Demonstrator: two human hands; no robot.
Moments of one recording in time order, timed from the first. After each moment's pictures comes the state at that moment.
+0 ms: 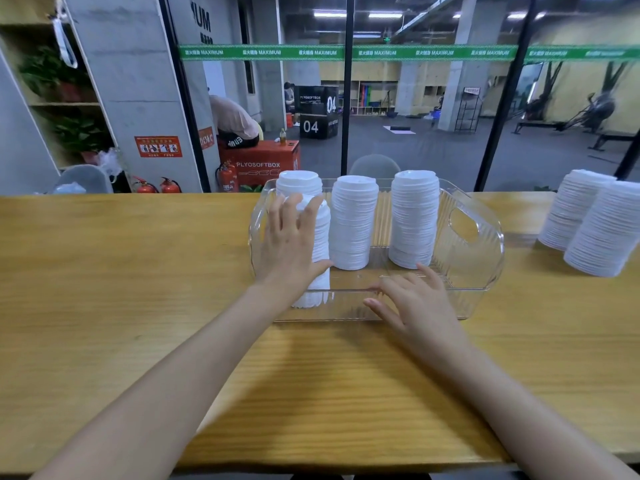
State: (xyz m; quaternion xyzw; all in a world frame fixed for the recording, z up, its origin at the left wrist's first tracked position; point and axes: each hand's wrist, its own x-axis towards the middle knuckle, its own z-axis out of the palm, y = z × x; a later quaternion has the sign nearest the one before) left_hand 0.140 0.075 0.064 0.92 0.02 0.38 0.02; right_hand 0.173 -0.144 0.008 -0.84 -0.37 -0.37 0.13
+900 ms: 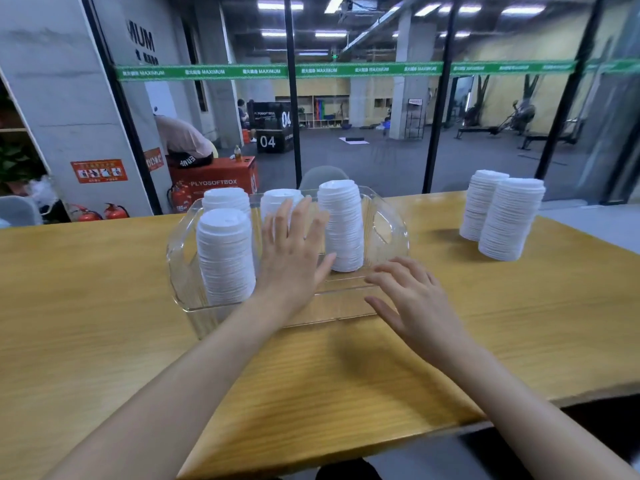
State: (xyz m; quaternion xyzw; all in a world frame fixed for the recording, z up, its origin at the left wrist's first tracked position) left_hand 0.154 -0.027 0.075 0.89 -0.08 0.45 -0.01; right_hand 0.167 -0.241 0.026 -0.84 -0.35 -0.40 0.13
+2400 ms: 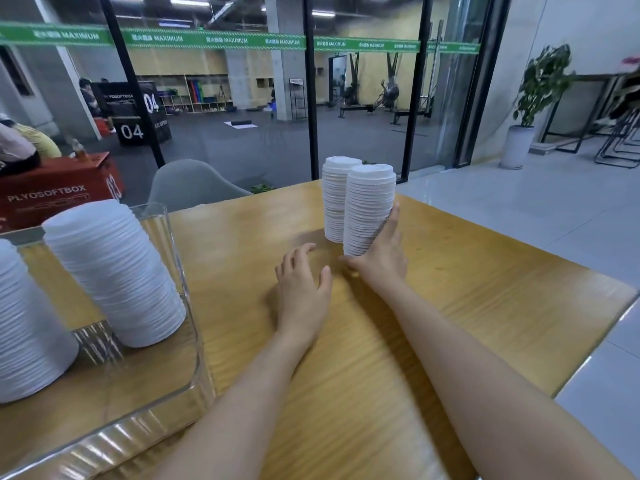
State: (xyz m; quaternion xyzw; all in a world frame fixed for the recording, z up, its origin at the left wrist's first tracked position) left_hand 0.345 -0.283 -0.007 0.87 -0.09 0.25 0.42; right_hand 0.382 -0.424 0.007 -0.89 0.14 -0.23 0.37
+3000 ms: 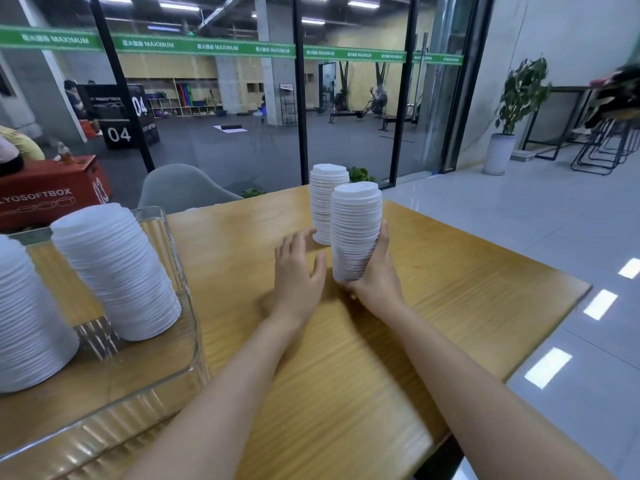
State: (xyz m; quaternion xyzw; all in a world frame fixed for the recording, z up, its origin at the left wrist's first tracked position) left_hand 0.325 -0.288 0.026 0.83 -0.19 0.28 0.45; right_hand 0.326 -0.431 0.003 -0.87 0.06 -0.23 0.43
